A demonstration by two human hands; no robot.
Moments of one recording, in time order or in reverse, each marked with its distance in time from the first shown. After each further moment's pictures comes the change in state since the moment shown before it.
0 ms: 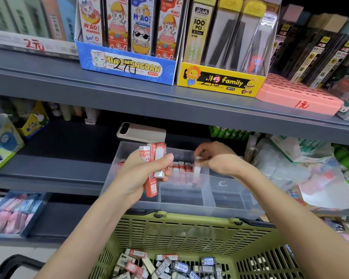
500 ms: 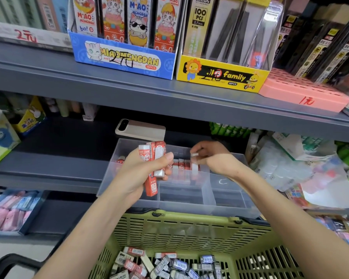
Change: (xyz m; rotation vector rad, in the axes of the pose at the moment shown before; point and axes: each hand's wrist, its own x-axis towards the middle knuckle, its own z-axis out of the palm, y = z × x) left_hand 0.003 -0.007 0.001 0.022 0.015 0.020; right_hand 0.001 0.005 0.017 0.384 0.017 0.012
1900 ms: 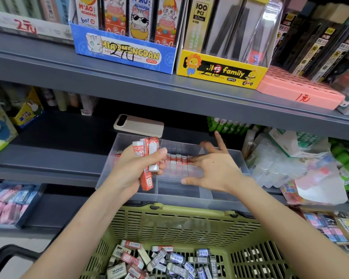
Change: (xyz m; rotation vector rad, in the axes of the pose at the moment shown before) left_hand -0.001 -0.005 -0.005 -0.053 0.077 -0.022; right_hand -0.031 0.003 0.009 -1.124 0.042 -0.350
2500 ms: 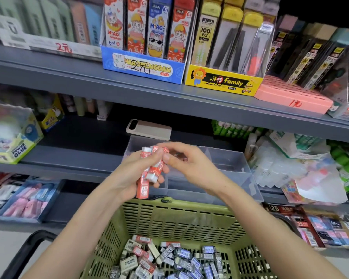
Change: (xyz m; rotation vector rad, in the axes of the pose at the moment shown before) left_hand -0.032 0.020 -0.018 0.017 -0.209 -0.082; right_hand -0.009 -0.073 -0.063 1.376 0.136 -0.052
